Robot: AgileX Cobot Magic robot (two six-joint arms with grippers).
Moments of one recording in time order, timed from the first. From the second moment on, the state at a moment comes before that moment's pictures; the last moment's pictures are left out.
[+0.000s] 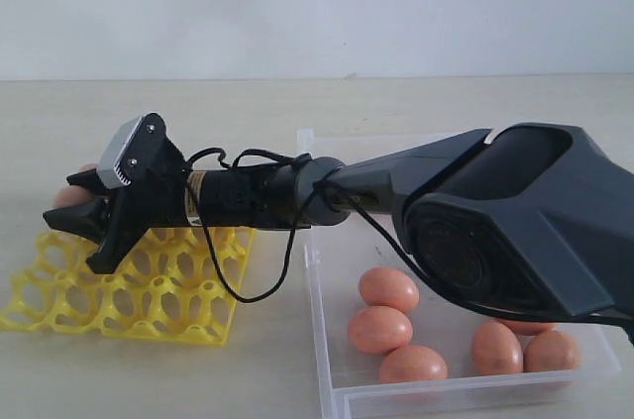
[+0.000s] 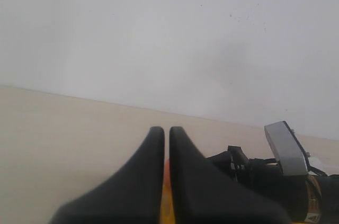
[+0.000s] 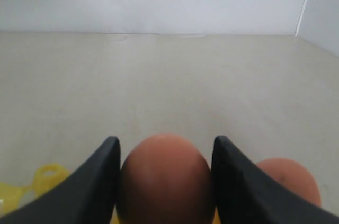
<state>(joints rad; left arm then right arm) 0.05 0.00 0.00 -0.09 0.07 -0.11 0.78 2.64 -1.89 -1.01 -0.87 0.67</state>
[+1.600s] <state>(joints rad) 0.05 0.00 0.00 -0.09 0.07 -0.11 0.80 2.64 -1.89 -0.80 -0.80 0.61</state>
